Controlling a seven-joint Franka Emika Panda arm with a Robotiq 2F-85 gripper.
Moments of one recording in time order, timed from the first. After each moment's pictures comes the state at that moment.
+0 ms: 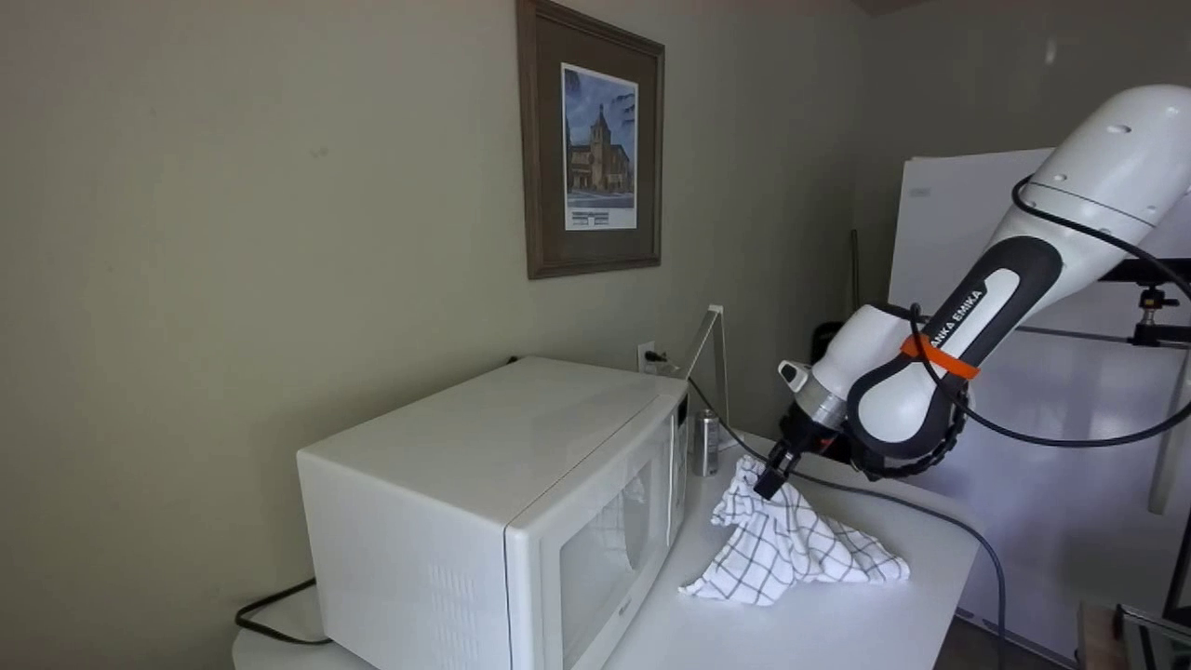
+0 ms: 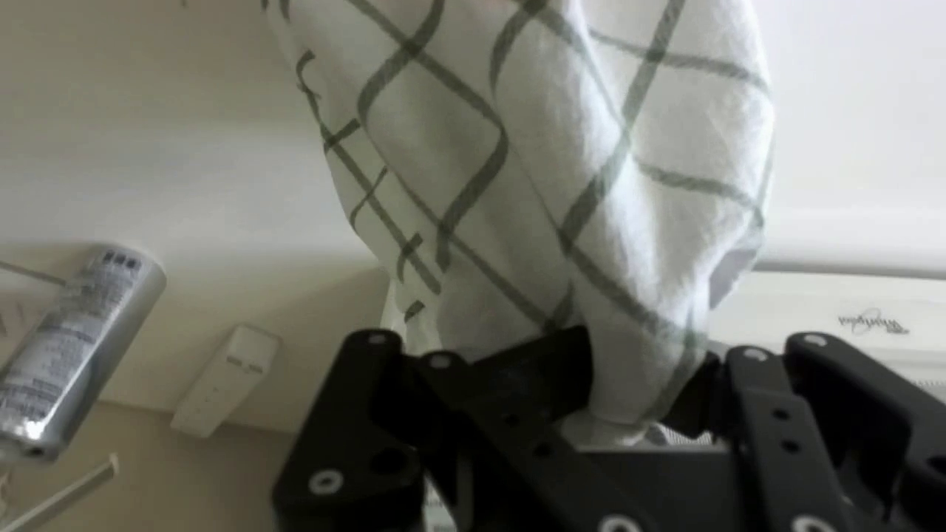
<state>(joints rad) -0.18 -0.03 0.29 -2.70 0.24 3.18 -0.40</state>
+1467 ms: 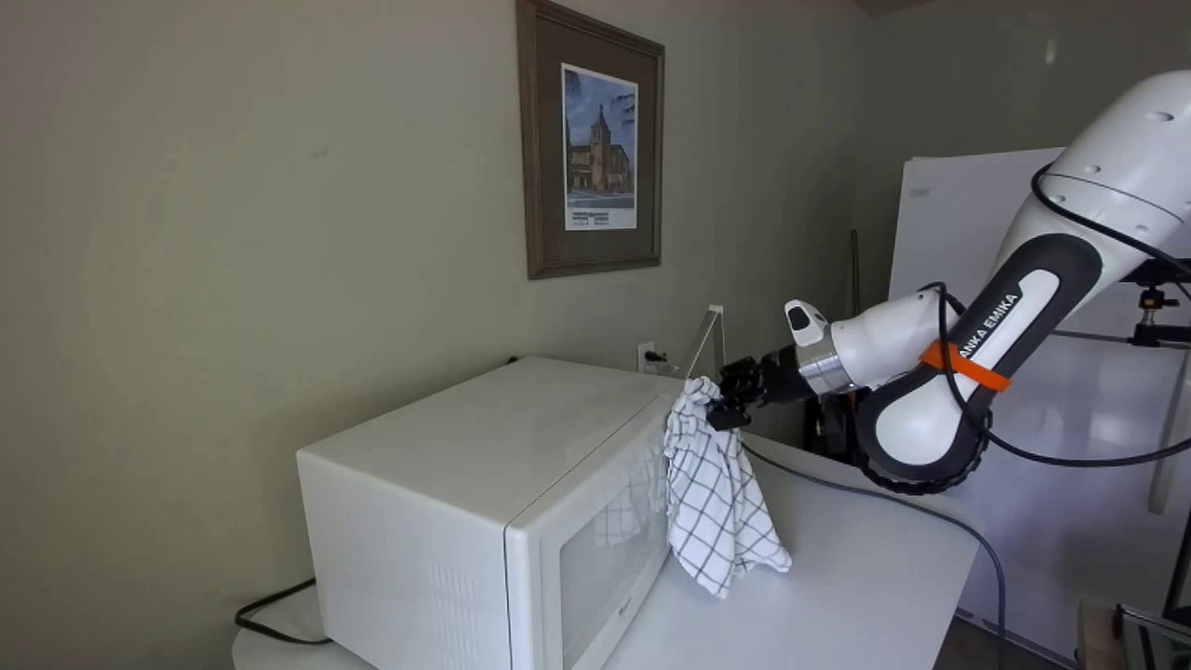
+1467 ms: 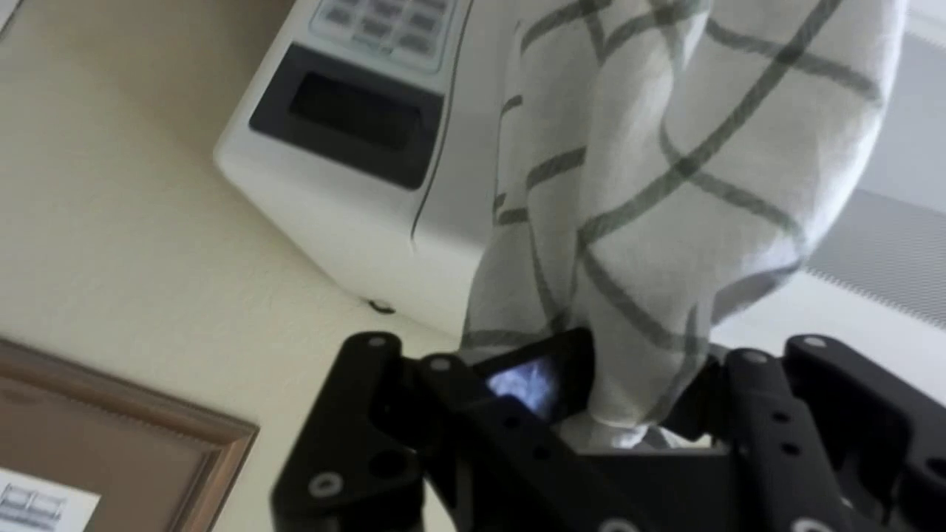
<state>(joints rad) -0.13 -0.05 0.41 -2.69 0.23 3.74 -0.58</state>
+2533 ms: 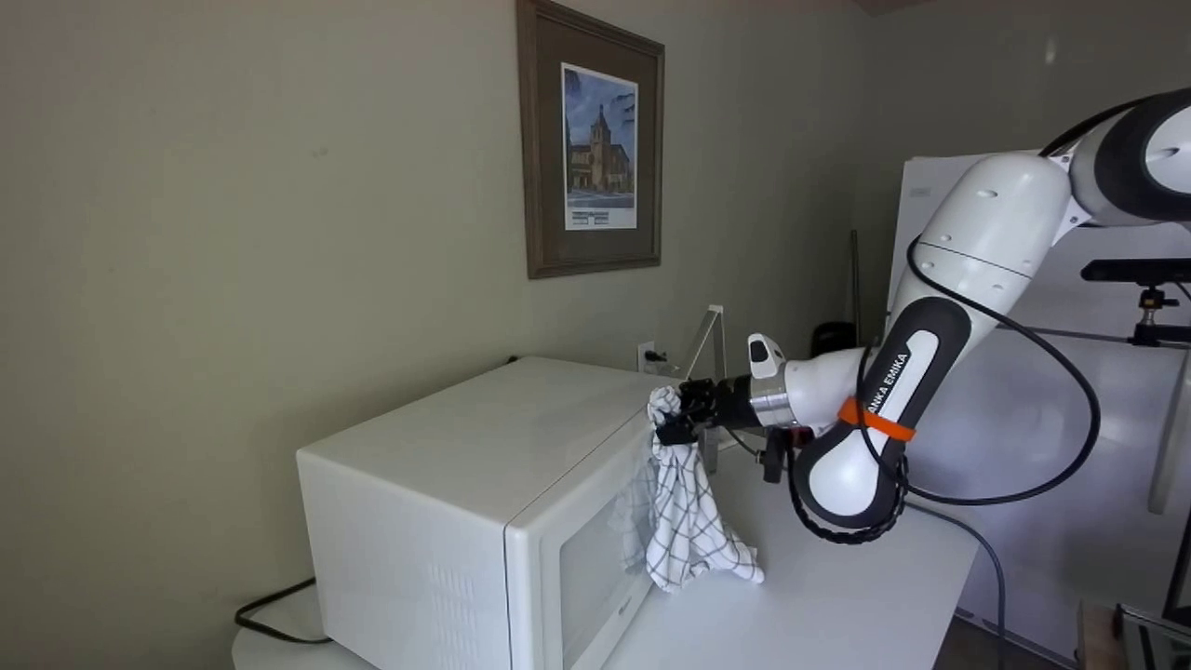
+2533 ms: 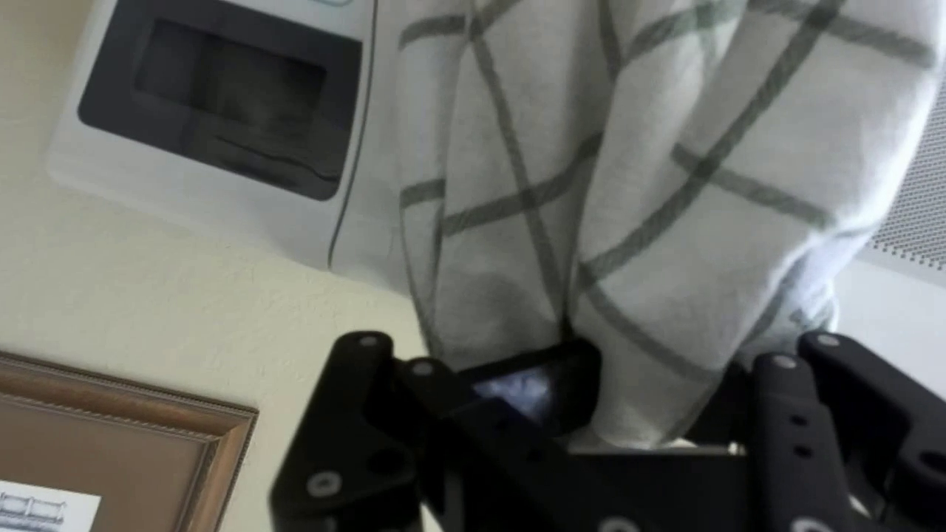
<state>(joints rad) 0.10 0.30 0.17 -2.48 0.13 4.02 -0.46</state>
